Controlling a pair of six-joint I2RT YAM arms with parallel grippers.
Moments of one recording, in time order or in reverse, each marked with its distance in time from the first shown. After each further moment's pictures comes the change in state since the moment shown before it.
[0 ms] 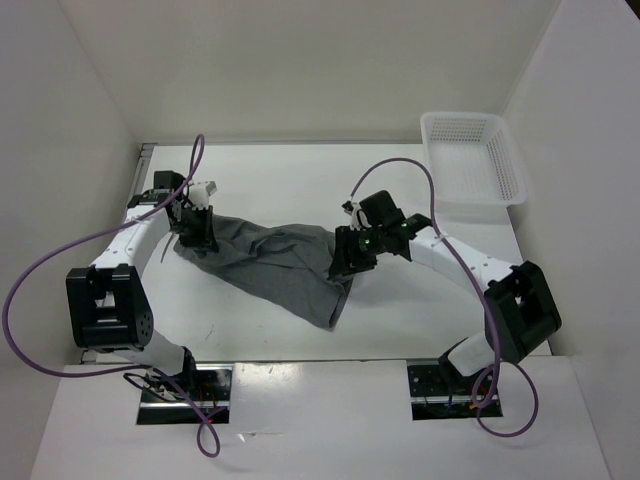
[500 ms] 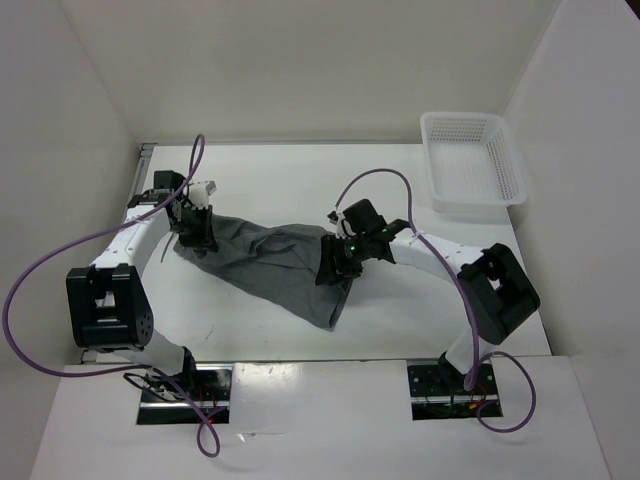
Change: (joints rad) left arm 0.000 0.001 0.000 0.005 -0.014 0.000; right arm 0.061 0.140 -0.014 0.127 -0.045 0.068
